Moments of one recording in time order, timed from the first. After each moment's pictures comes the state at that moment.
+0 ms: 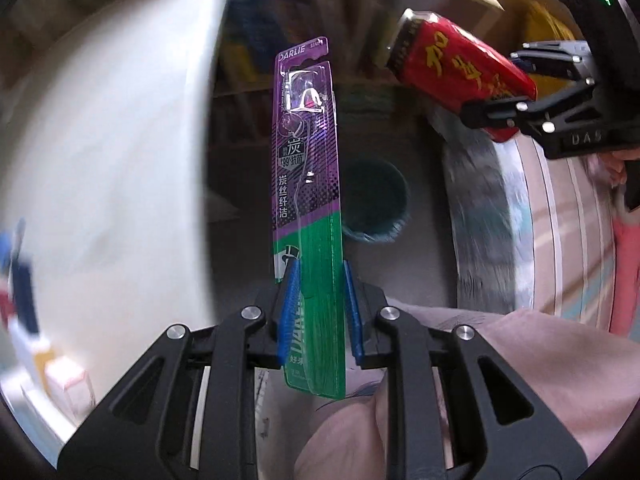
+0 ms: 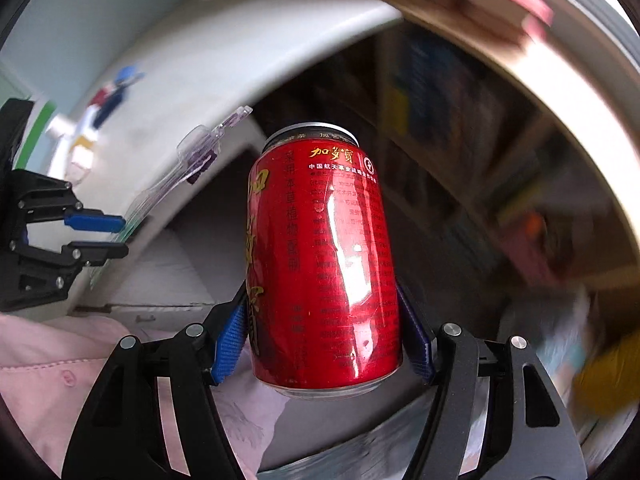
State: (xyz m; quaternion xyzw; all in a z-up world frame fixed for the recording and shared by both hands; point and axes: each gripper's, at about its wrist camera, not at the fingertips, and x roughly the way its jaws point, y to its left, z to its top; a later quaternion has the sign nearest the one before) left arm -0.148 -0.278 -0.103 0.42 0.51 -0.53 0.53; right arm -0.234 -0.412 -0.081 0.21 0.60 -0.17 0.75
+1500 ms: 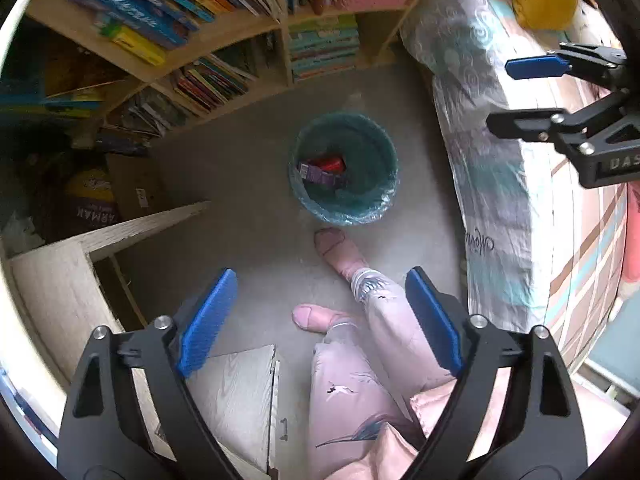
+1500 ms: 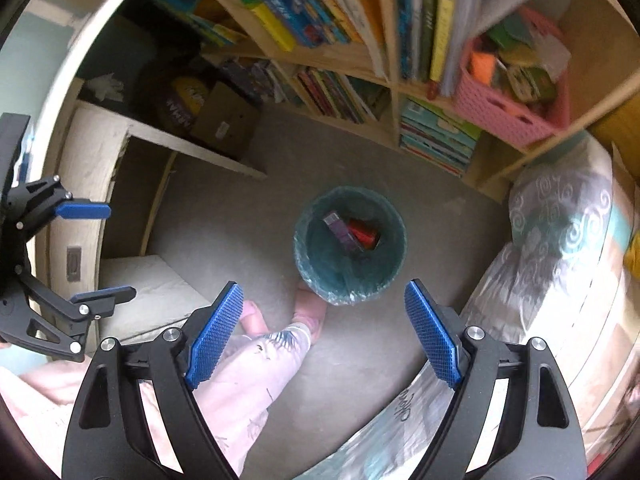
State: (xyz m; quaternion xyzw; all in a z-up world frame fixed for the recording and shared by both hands) left arm -0.208 -0.388 -0.206 0.51 0.53 -0.52 0.43; right arm -0.311 -0.501 -0.178 0.33 0.61 -0.22 0.68
